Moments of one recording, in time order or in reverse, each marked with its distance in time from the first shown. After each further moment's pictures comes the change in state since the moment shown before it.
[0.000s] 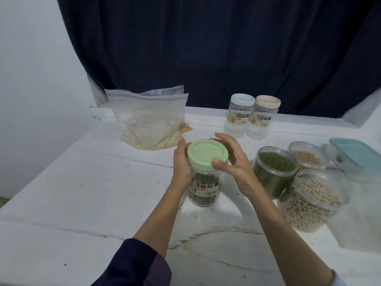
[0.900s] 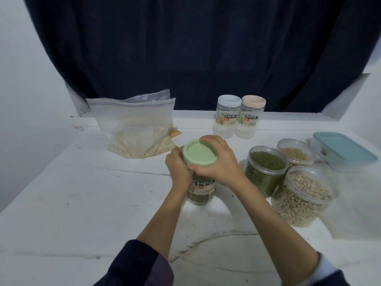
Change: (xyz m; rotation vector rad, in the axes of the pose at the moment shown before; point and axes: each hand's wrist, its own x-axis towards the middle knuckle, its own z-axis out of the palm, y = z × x) left_hand 0.016 -0.009 0.012 0.094 0.222 0.212; right_hand 0.021 -0.010 0.018 -0.659 0.113 -0.064
